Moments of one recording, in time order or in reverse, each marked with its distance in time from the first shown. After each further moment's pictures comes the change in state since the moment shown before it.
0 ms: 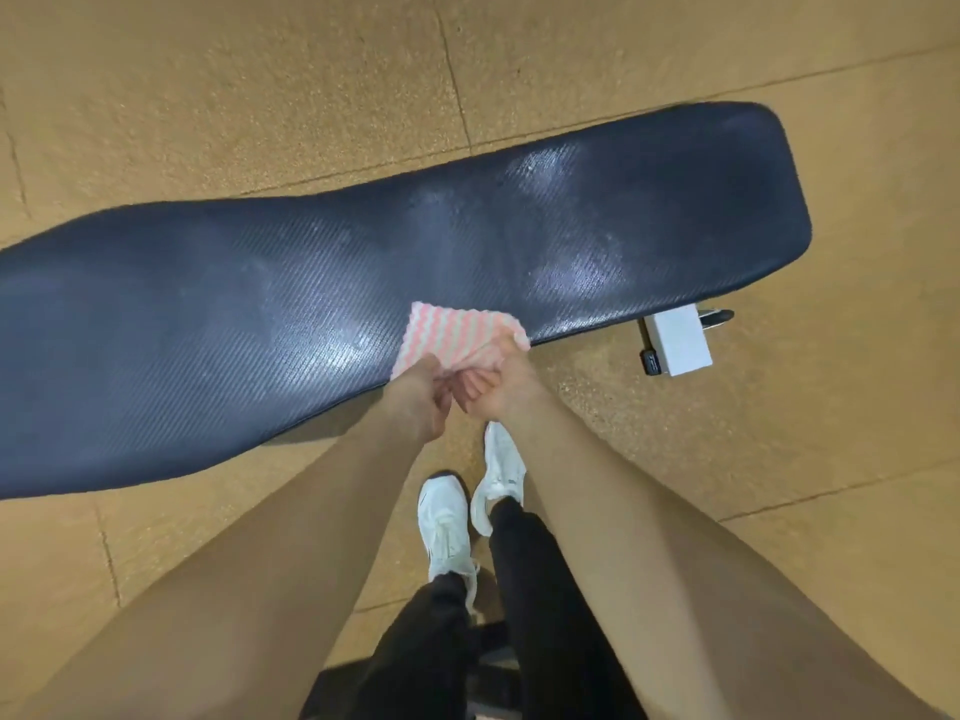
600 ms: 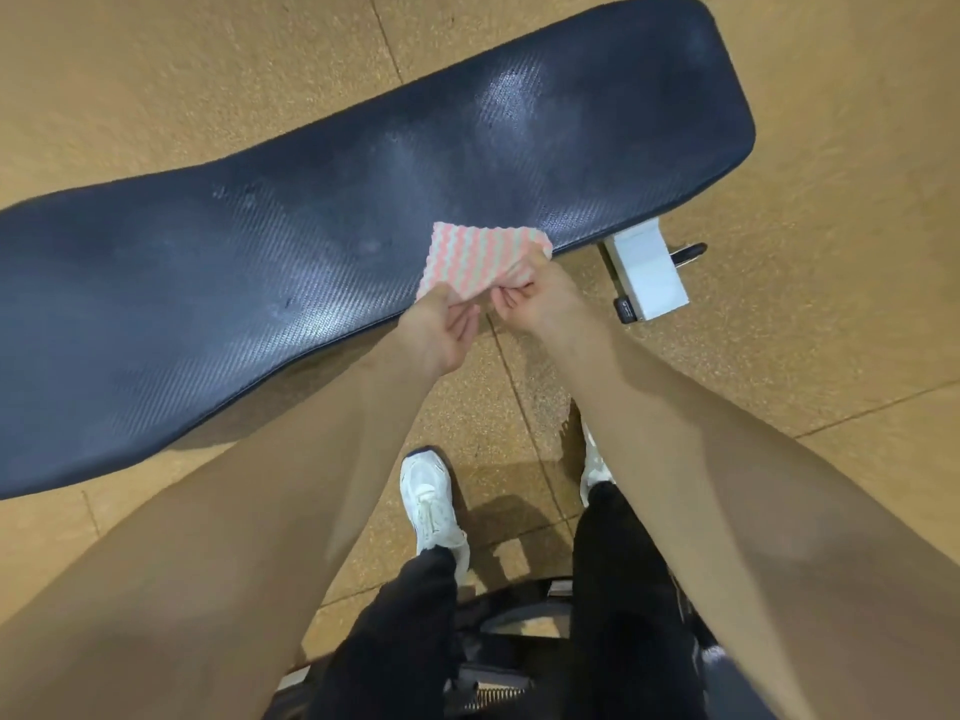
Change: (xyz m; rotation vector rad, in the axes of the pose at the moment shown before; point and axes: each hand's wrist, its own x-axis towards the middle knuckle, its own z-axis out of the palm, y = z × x) left_hand -0.013 -0.053 0.093 0.011 -0.149 0.077; right_hand -0.006 -0.105 -0.075 0.122 -0.055 -0.210
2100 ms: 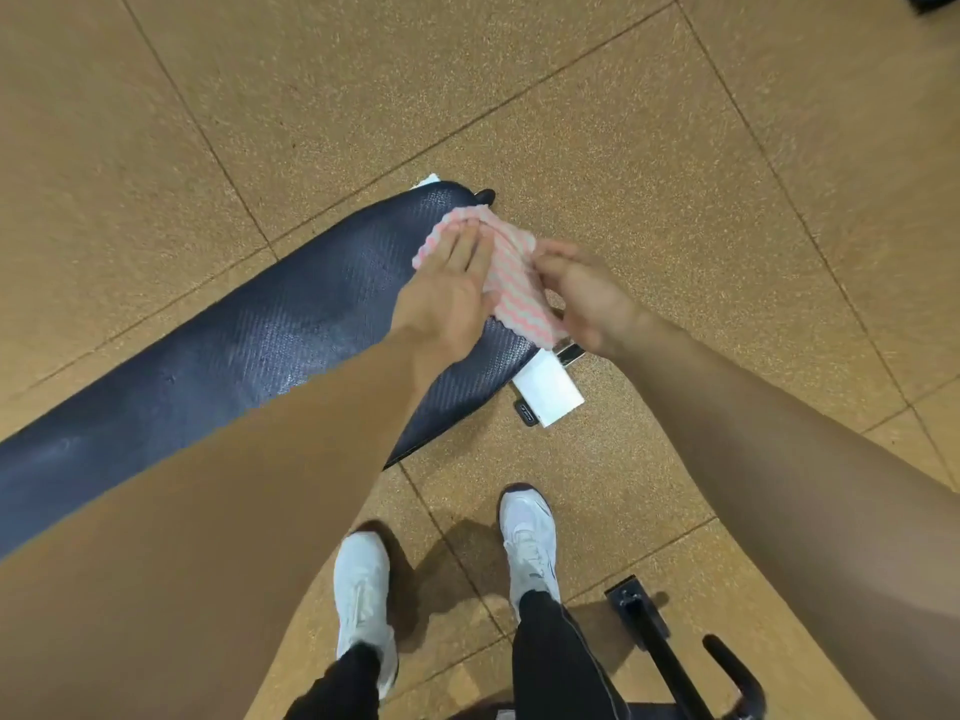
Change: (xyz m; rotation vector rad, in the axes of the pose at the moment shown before) left_hand 0.058 0.025 0.354 2.259 -0.079 1.283; right_hand 0.064 -0.360 -0.054 -0.577 -0.197 -0.454
